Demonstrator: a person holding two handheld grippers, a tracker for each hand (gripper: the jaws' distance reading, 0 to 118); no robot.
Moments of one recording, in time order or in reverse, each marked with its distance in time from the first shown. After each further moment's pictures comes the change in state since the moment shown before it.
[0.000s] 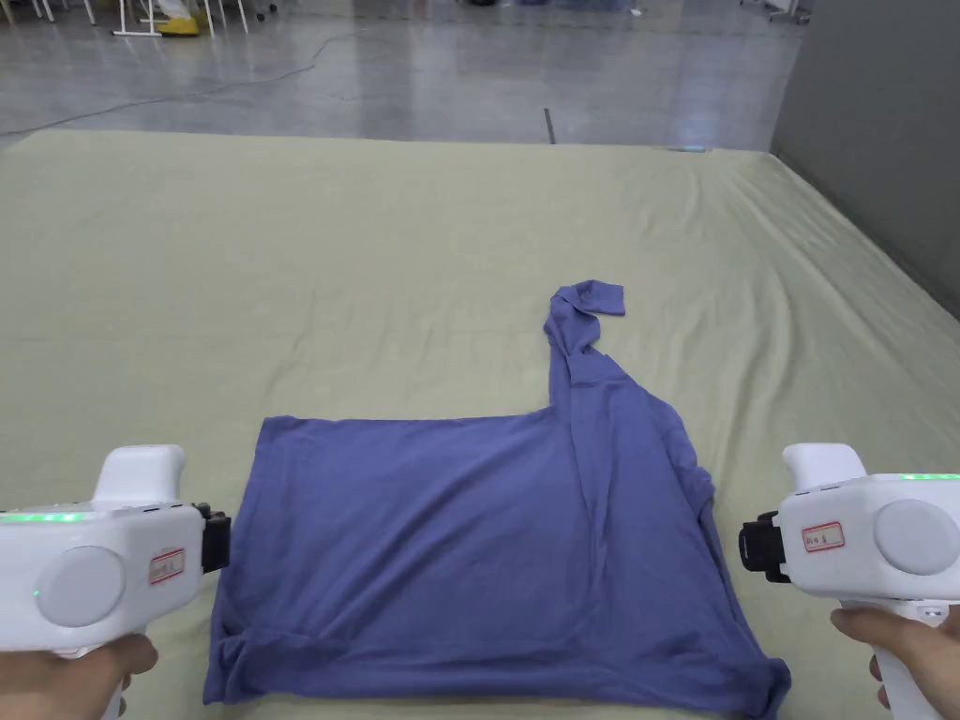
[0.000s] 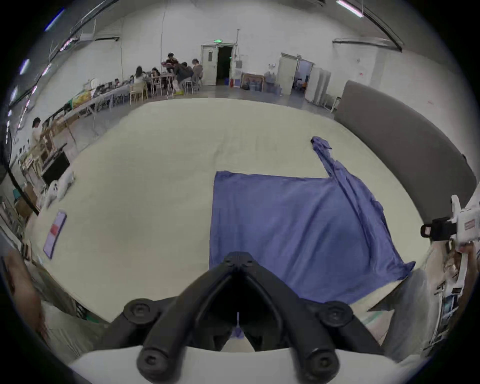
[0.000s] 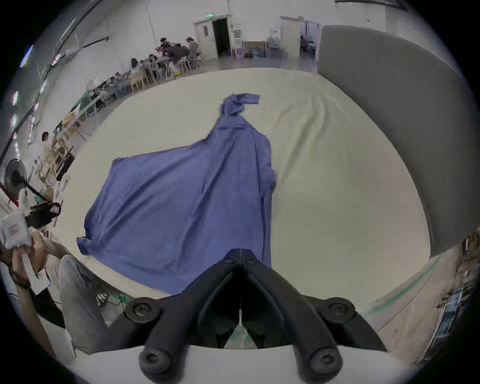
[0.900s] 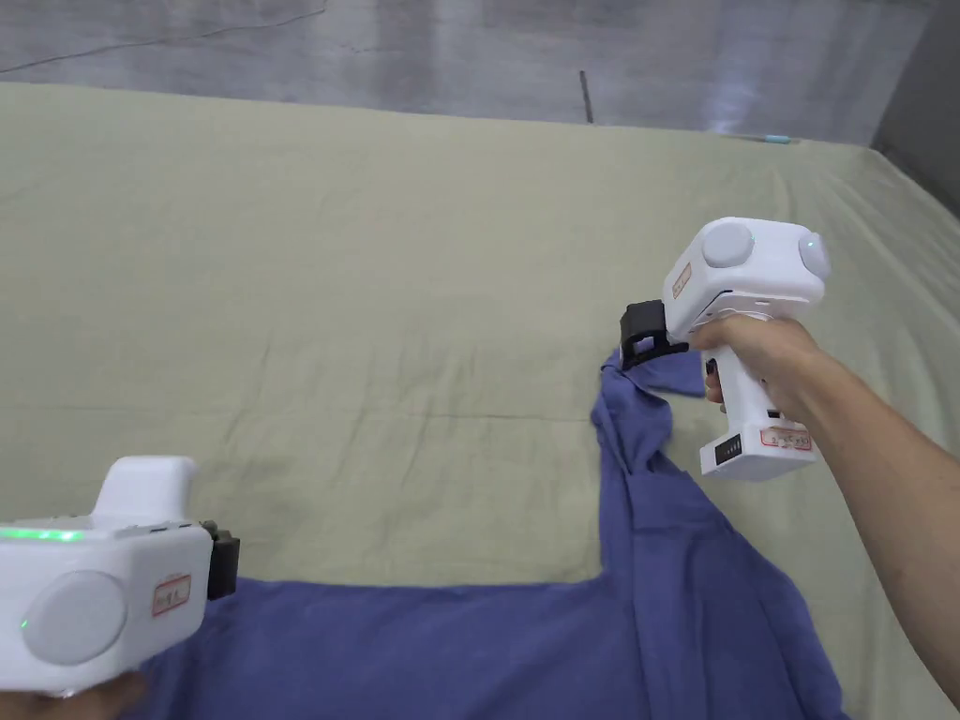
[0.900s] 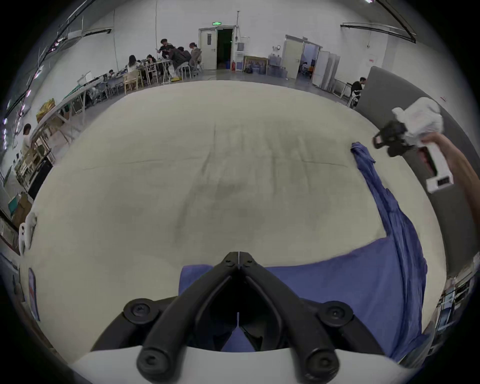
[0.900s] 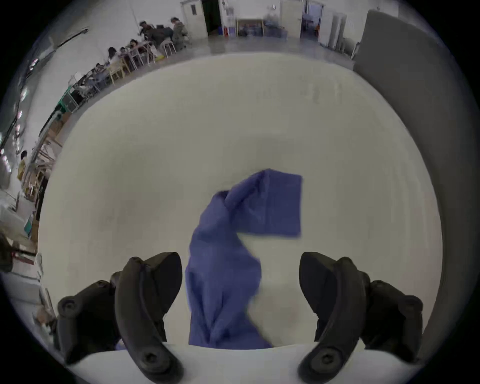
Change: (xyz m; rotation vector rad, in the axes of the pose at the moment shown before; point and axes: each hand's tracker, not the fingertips) left arm 0.025 0.144 -0.245 -0.109 0.022 0.006; right arm -0.006 0.450 -0.359 -0.197 -0.032 -0.049
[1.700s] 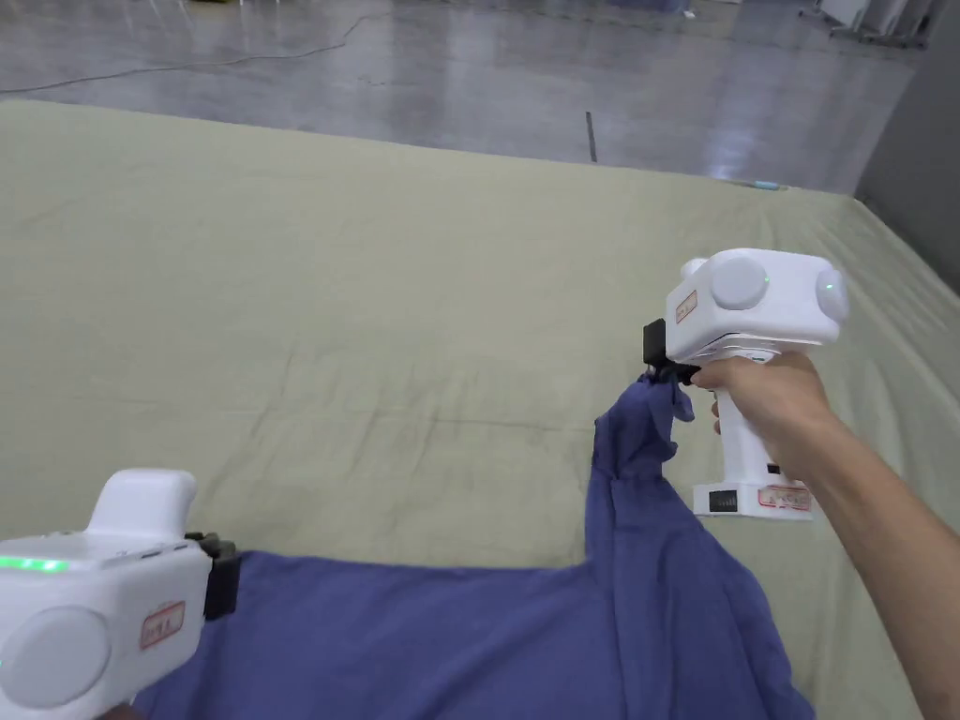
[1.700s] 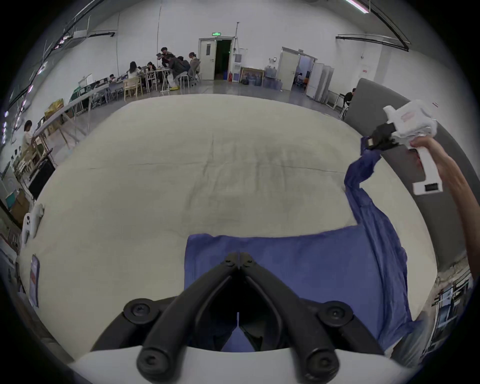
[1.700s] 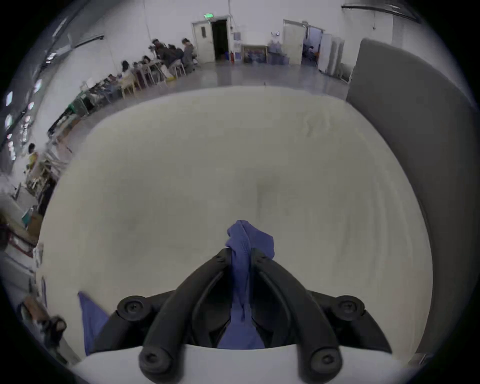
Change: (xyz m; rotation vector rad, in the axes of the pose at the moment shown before) left arm -0.003 -0.039 0.097 0.066 -0.042 0.004; right arm -0.023 -0.113 0.149 0.259 0.034 0.071
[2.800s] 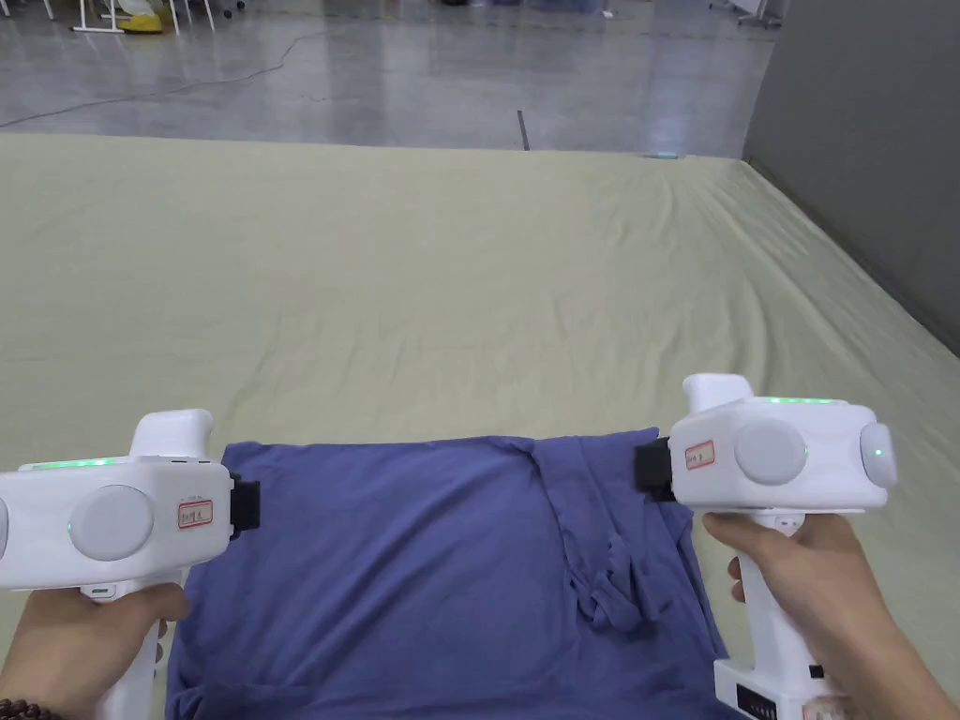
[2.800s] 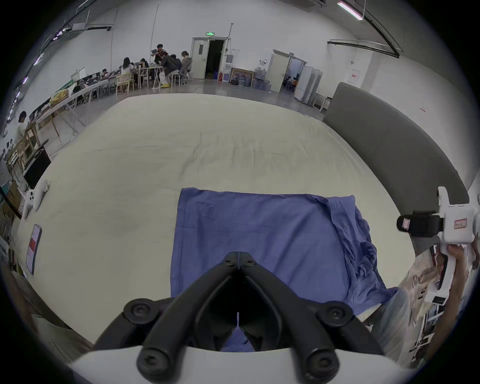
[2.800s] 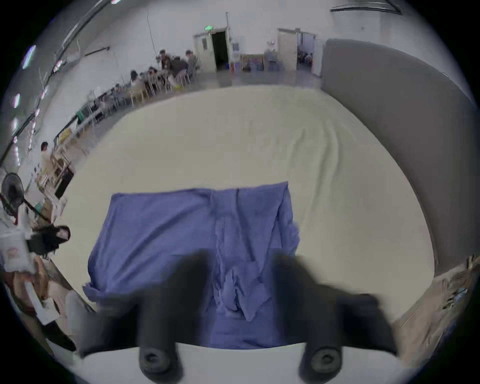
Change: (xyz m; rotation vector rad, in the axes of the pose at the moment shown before) left arm 0.004 -0.070 0.100 -0.002 -0.091 0.023; right arm 0.003 -0.266 0.193 0.029 -0.006 -0.062
